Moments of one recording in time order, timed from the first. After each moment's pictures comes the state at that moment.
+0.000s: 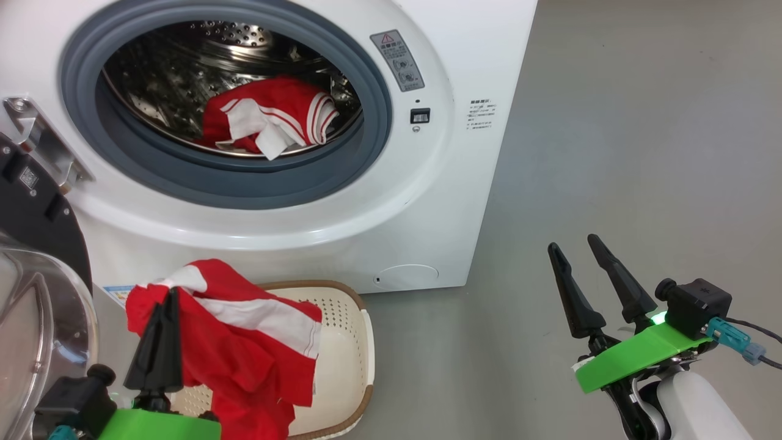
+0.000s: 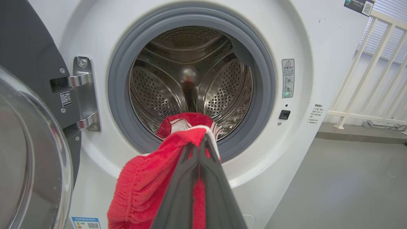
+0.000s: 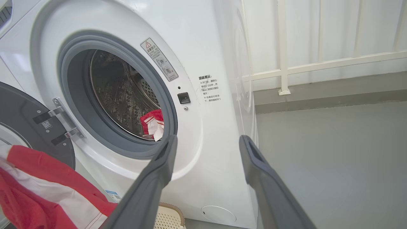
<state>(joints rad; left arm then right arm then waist) -0.05 0.09 -0.06 0.02 -0.34 -0.09 -0.23 -0.25 -0.19 0.19 0.25 0.48 0.13 -0.26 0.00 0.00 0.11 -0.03</state>
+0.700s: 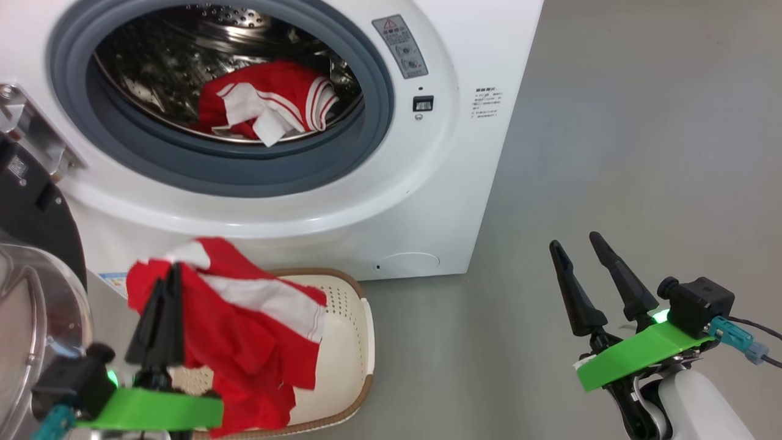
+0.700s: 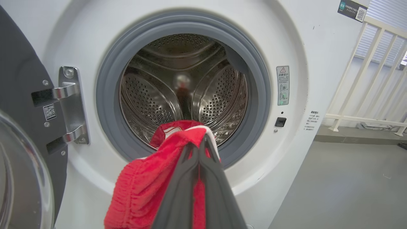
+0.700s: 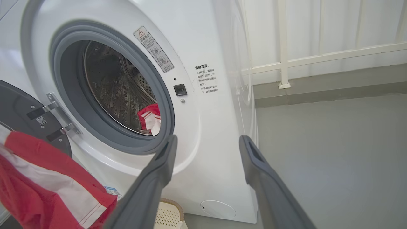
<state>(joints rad) -0.08 0.10 -0.08 0.00 -0.34 -0.09 -0.23 -0.25 -0.19 0.19 0.24 0.48 0.13 -0.26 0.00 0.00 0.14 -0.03</state>
